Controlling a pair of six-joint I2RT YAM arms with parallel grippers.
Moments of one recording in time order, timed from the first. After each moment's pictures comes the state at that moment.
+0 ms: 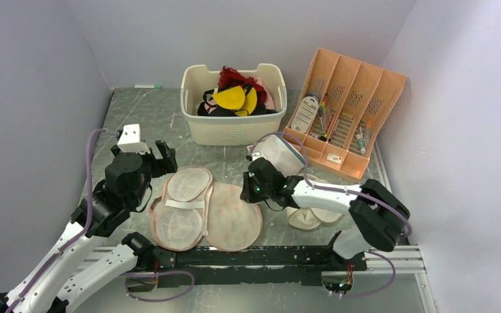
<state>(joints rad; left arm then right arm) -0.63 0.63 0.86 -0.53 -0.57 -0.37 0.90 1.51 0.71 -0.02 -0.03 0.61</state>
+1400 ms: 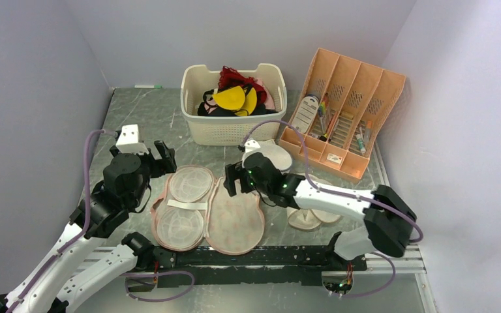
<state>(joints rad) -0.63 0.62 0.86 -0.53 -0.57 -0.37 0.99 1.37 0.82 -0.02 0.20 0.45</state>
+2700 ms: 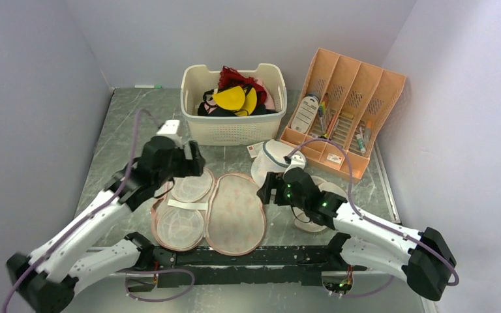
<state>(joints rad) -0.63 0.85 0.87 -0.52 -0.30 -0.45 0.85 0.95 0.49 -0.19 0.17 0.69</state>
